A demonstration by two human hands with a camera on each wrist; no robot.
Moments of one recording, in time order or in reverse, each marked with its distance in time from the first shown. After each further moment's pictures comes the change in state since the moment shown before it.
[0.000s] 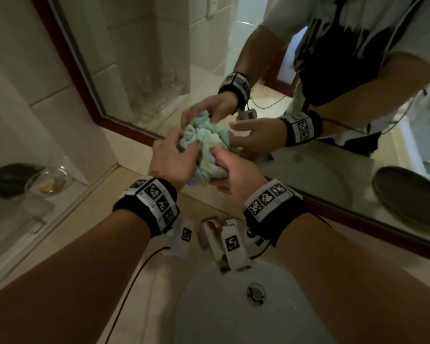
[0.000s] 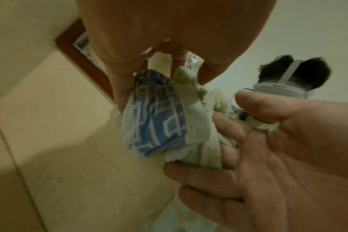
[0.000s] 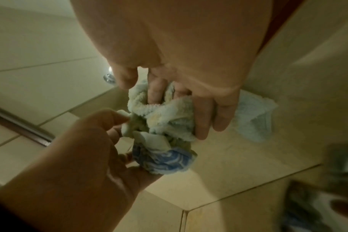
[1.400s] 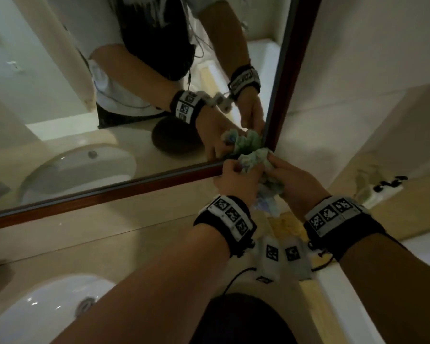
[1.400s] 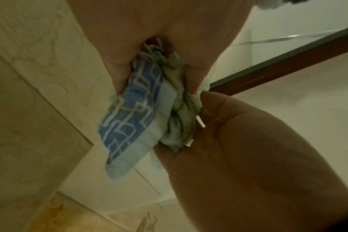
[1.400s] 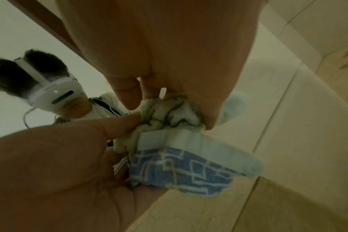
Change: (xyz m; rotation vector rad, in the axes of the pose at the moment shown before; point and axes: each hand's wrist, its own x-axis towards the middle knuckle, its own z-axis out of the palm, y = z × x) left_hand -0.476 0.310 0.552 -0.149 -0.746 -0.034; right_hand -0.372 0.231 -0.634 0.324 0.724 -0.093
